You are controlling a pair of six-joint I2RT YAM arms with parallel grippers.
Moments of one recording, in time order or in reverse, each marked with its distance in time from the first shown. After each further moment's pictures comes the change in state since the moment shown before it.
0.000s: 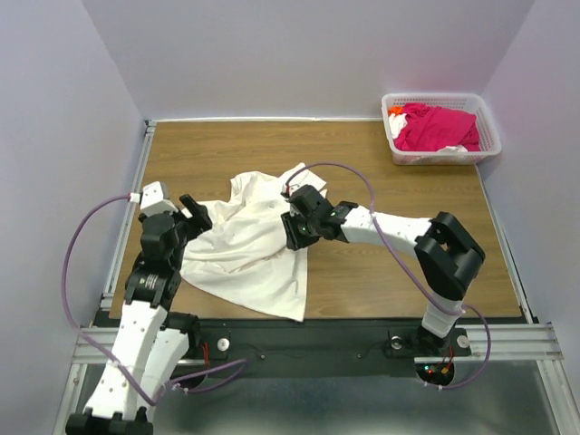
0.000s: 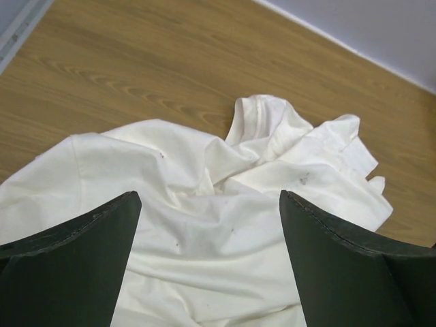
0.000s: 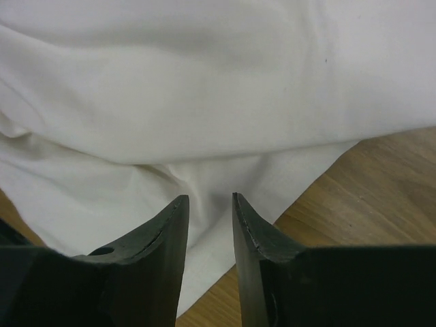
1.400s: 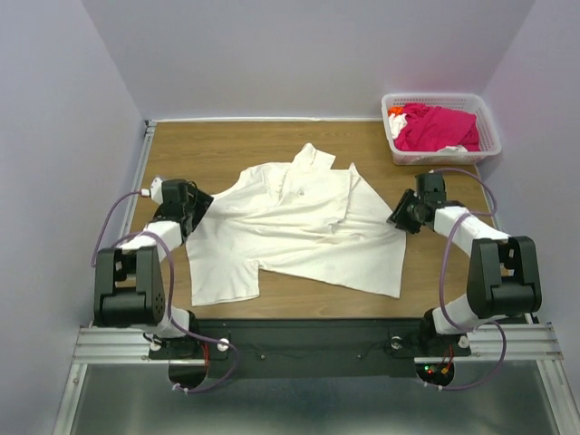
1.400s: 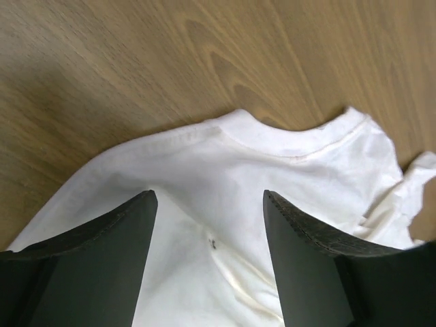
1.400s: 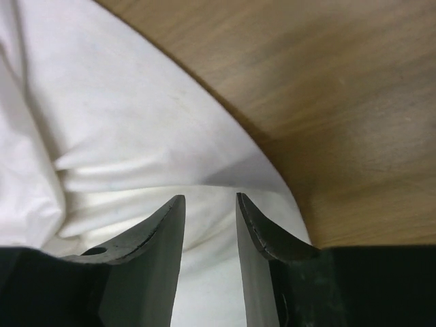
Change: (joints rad) left arm 0.177 0.935 0.106 0.403 0.162 -0.493; right arm -0.824 -0.274 -0.424 0.050 -0.045 0.230
